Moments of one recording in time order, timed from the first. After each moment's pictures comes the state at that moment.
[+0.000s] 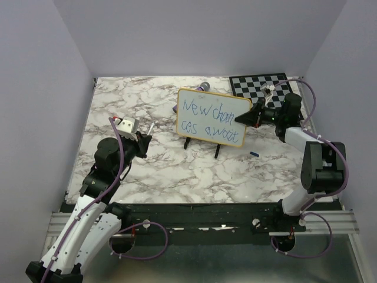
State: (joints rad) left arm -0.38 0.59 0.66 -0.24 0.07 -0.16; right arm -0.04 1.64 0.92 0.54 -1.29 0.31
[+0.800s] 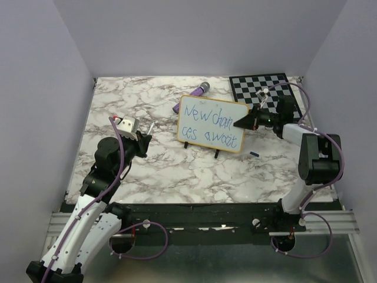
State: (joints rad) left arm -0.37 0.59 0.66 -0.23 0.08 -0.16; right arm -0.04 1.75 0.96 0.29 -1.23 0.23
